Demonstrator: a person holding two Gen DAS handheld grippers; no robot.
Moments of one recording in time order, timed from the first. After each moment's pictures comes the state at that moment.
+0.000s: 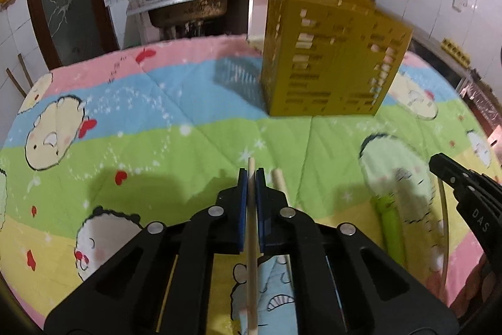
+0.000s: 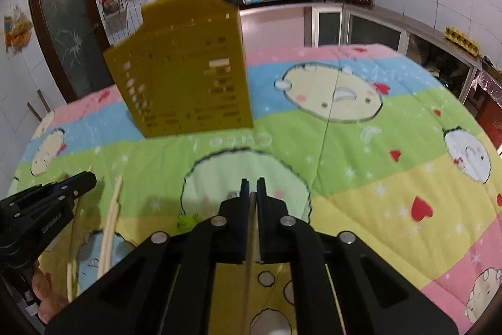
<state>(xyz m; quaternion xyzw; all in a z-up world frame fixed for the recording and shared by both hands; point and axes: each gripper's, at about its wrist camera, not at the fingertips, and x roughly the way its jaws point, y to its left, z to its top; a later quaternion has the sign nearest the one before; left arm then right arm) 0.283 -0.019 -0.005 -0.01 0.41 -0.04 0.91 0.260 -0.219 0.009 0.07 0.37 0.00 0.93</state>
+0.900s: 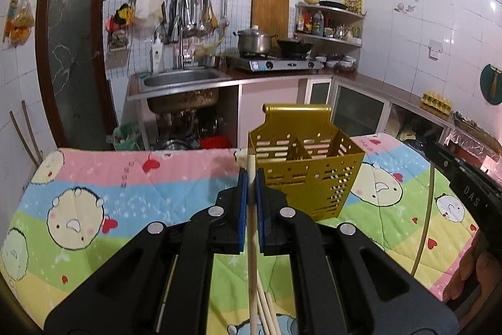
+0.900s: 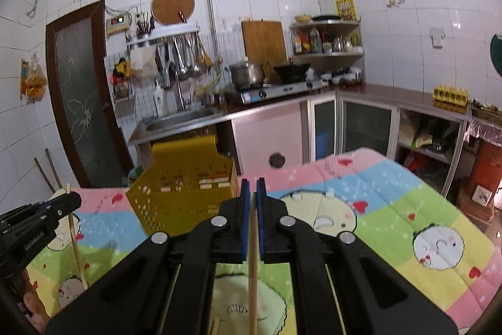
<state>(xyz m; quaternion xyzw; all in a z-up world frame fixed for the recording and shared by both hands) 0.267 -0.029 0.093 -0.01 0.23 -0.06 0.97 0.253 -0.244 0.100 0.08 0.16 -0.01 0.98</state>
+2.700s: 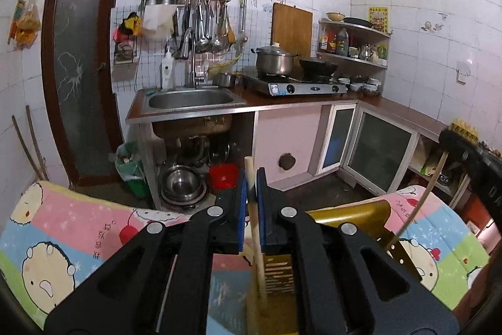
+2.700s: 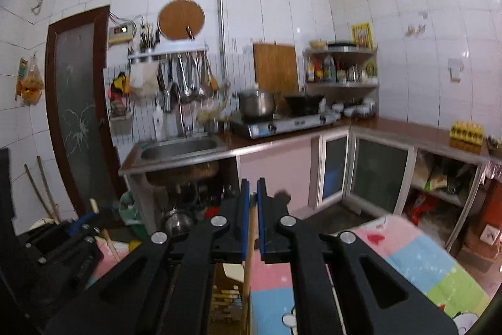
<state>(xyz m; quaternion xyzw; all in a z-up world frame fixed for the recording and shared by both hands) 0.420 -0.035 0.118 -0.03 0.20 -0.02 0.98 0.406 -0.223 0.150 0.05 0.14 0.00 0.99</state>
